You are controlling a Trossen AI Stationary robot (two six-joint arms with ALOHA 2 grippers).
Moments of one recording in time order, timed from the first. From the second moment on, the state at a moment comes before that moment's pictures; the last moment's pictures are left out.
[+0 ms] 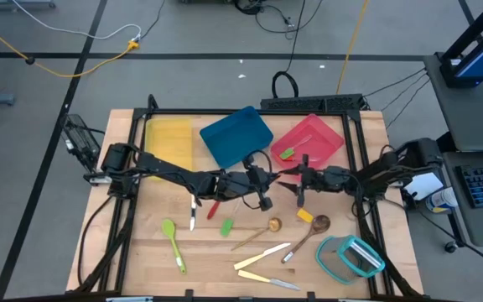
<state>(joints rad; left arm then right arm) -0.14 1.91 1.27 0.41 -0.50 -0.02 0.03 1.44 0.12 1.21 0.18 -0.01</state>
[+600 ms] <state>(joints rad) -0.12 1.91 1.27 0.60 -0.33 0.05 0.02 1.38 0.14 1.26 -0.03 0.08</state>
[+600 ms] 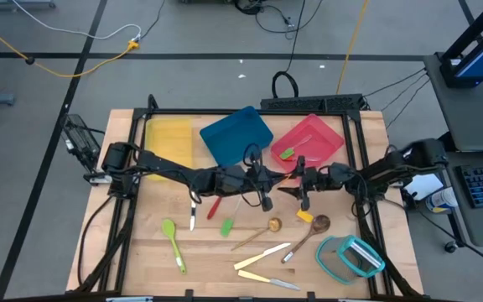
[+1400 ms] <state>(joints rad) -0.12 1.91 1.27 0.48 -0.32 0.07 0.05 1.50 0.22 1.19 -0.10 0.03</state>
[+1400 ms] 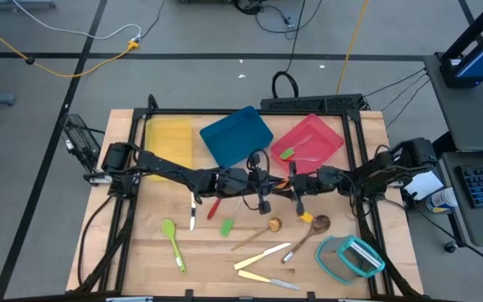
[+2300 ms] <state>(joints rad) -0.12 1.91 1.27 0.05 -0.28 0.02 0.15 1.19 0.18 1.11 0.46 -0.03</state>
